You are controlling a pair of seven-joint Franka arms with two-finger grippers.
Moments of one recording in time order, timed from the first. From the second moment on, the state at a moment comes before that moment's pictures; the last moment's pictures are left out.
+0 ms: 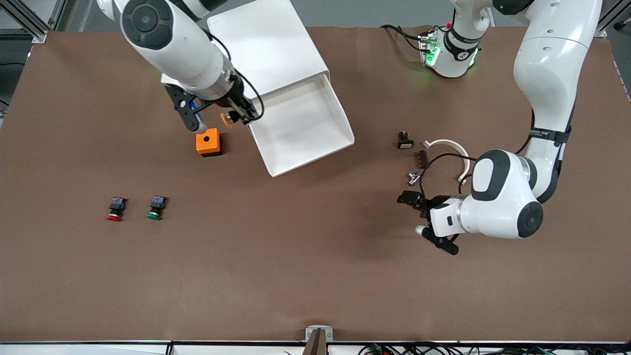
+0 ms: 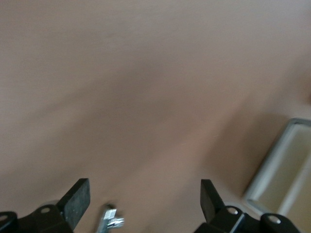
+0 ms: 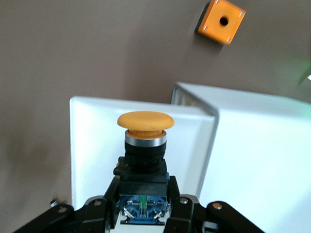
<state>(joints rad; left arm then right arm) -0.02 0.70 -0.31 -1.38 -0.25 1.85 0.31 0.61 0.18 -0.02 -1.51 0.28 1.60 1.62</state>
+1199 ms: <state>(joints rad) -0.09 0.70 -0.24 -1.36 0.04 1.93 -0.11 0.78 0.42 -0.03 -1.51 0.29 1.80 1.72</state>
